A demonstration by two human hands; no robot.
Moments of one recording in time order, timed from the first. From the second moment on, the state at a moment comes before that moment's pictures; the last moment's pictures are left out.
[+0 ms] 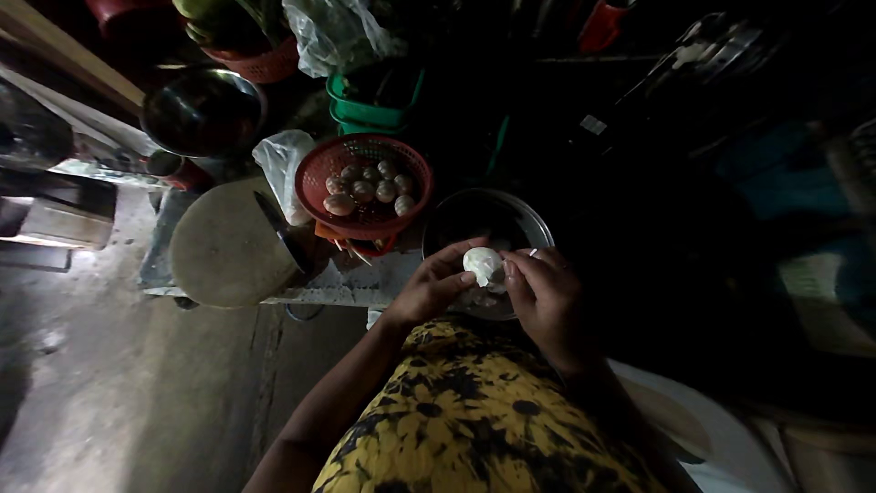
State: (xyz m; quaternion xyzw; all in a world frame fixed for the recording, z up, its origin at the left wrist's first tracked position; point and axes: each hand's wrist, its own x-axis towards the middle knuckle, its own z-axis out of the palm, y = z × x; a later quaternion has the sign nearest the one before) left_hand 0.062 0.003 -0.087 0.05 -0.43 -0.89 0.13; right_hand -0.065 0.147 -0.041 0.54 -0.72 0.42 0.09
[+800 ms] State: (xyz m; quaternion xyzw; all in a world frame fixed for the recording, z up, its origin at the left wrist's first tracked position) left_hand 0.066 -0.005 -0.080 -0.01 -0.51 -0.85 0.13; right_hand -0.060 0.147 -0.041 0.41 -0.69 0.58 -0.12
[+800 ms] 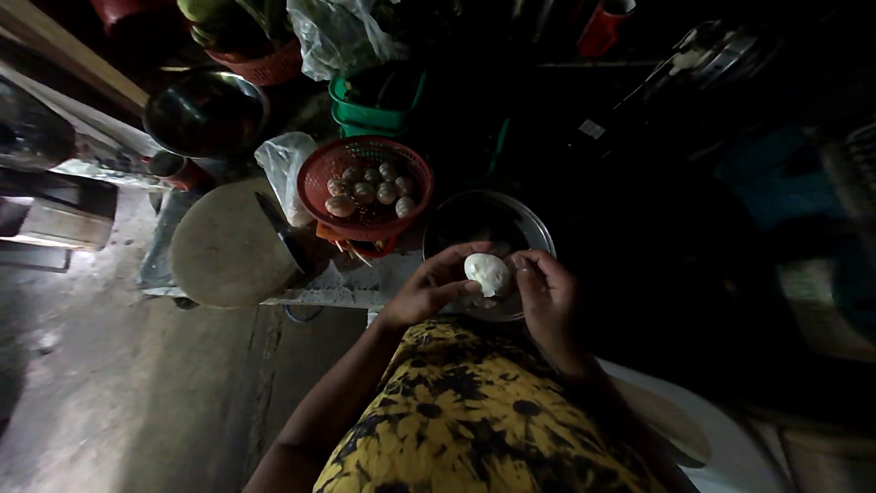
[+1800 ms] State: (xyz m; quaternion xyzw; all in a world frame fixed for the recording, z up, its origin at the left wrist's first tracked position) left_hand 0.075 -0.010 -0.077 -0.01 -0.58 -0.81 0.12; right_hand -0.072 0.159 -0.032 0.52 -0.70 0.48 -0.06
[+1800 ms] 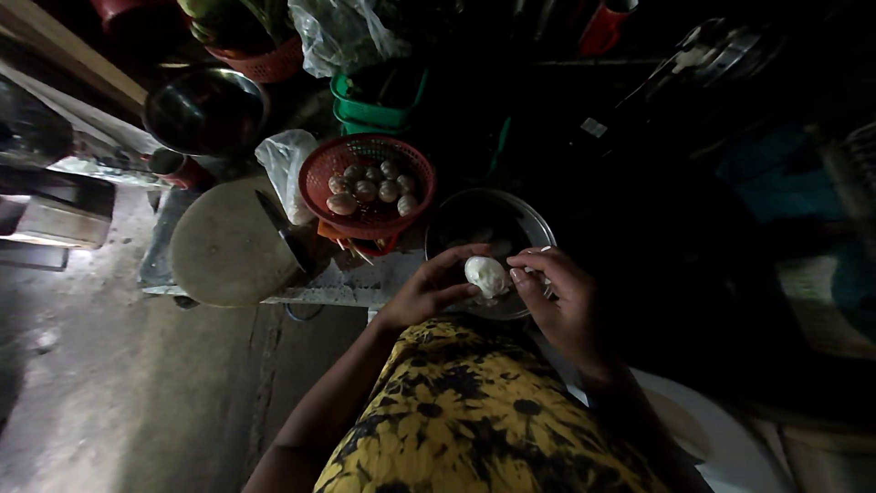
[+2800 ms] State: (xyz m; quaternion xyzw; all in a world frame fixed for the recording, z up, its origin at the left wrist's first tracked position) left_hand 0.065 0.008 -0.064 0.08 -0.64 -0.76 0.12; right_hand -0.061 0.144 -0.037 0.39 -0.75 0.52 -0.13
